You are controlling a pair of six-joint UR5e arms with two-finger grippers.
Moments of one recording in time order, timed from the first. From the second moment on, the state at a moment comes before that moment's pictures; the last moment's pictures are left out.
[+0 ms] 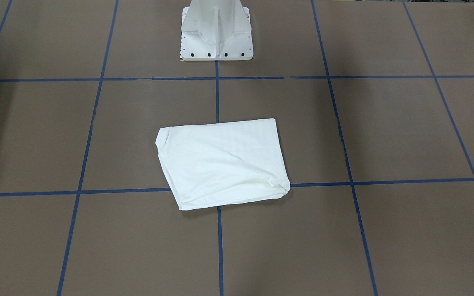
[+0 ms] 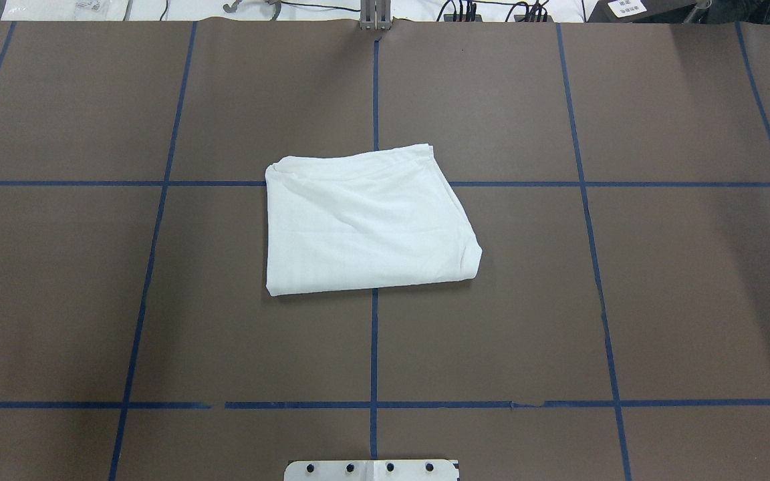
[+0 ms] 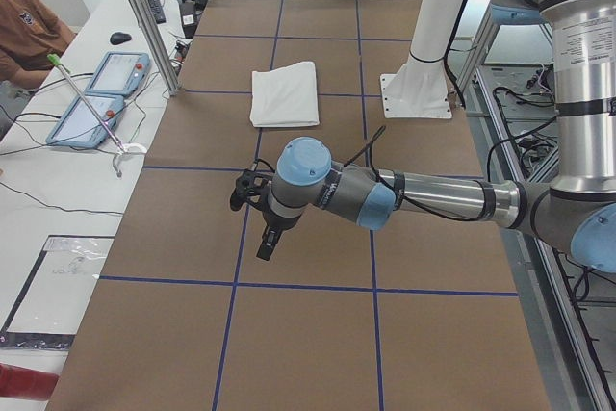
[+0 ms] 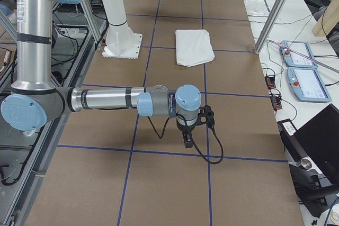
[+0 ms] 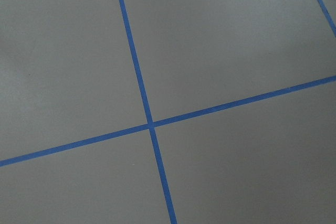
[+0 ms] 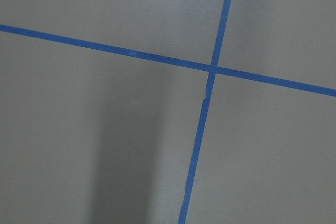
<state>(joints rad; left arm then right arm) -1.60 -1.39 -1.85 -1.87 -2.37 -0.02 1.56 -1.67 1.76 -1.58 2.38 -0.13</state>
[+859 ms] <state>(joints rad) -1.60 -1.39 -1.84 -1.87 -2.37 -0.02 1.56 -1.67 1.76 -1.58 2.38 -0.13</state>
